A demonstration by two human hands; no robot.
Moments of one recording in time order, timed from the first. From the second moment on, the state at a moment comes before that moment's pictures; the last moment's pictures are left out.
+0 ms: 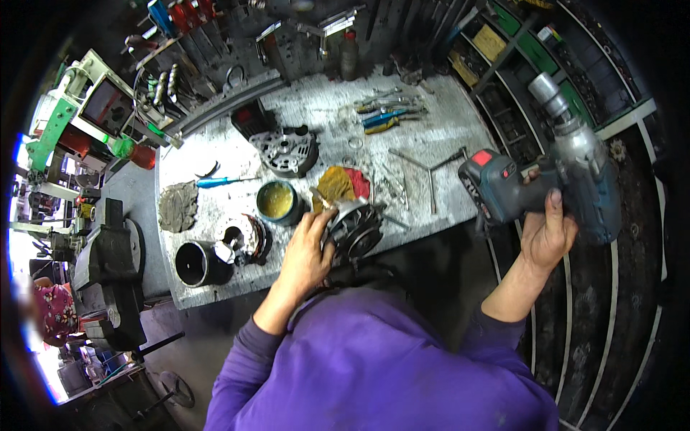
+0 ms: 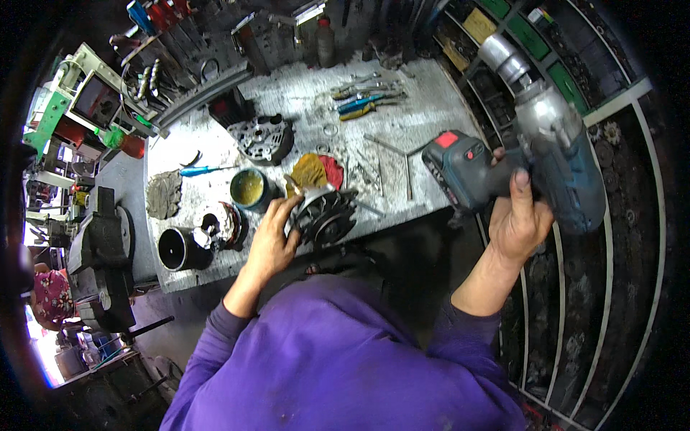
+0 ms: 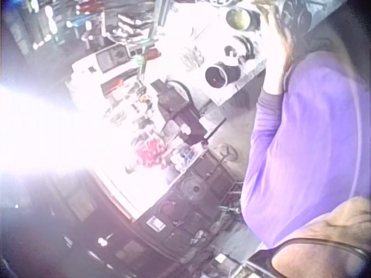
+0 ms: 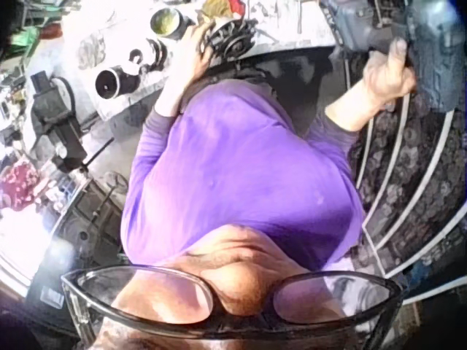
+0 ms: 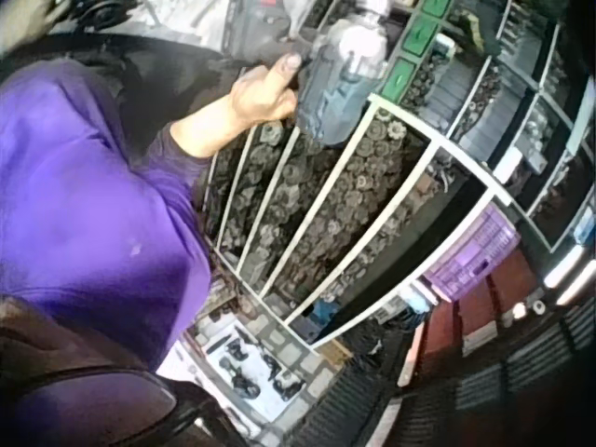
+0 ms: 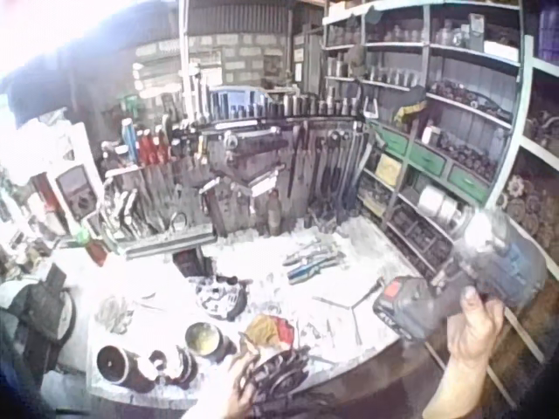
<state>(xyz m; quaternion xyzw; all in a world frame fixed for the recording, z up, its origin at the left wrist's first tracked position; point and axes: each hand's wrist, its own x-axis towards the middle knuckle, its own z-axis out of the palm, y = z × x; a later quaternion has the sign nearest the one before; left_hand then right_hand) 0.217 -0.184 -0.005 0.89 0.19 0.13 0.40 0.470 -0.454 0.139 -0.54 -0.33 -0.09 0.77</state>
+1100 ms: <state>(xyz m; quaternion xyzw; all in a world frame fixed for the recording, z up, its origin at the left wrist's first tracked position) 0.287 -0.162 -0.020 0.89 0.15 0.02 0.43 0.330 -0.474 -0.055 -0.77 -0.45 0.05 0.44</state>
